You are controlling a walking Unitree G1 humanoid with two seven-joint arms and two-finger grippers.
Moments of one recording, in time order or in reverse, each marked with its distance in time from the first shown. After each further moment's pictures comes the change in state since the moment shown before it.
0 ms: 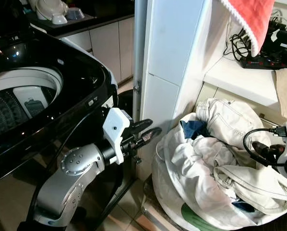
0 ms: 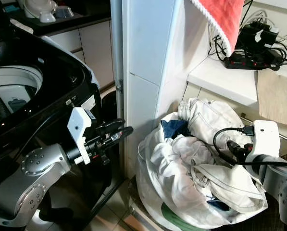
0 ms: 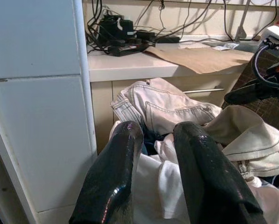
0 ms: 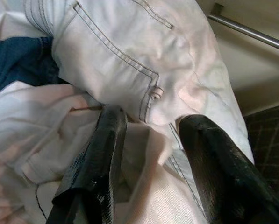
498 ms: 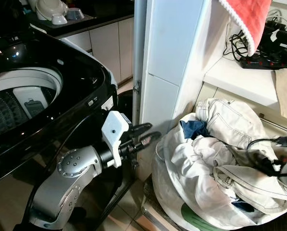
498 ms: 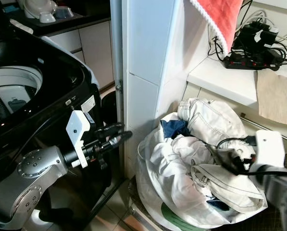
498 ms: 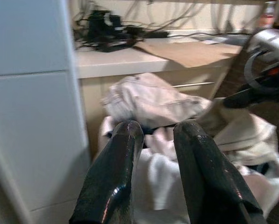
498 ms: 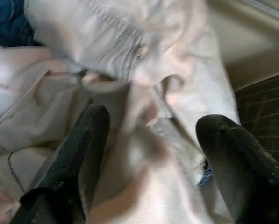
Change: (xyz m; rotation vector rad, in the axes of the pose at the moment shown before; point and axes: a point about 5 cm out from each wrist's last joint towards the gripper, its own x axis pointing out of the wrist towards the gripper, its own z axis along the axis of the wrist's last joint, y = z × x) left arm -0.004 -0.005 0.000 -0.004 0.012 -0.071; right arm -0.001 0.000 -0.020 -0.023 0.078 -0.014
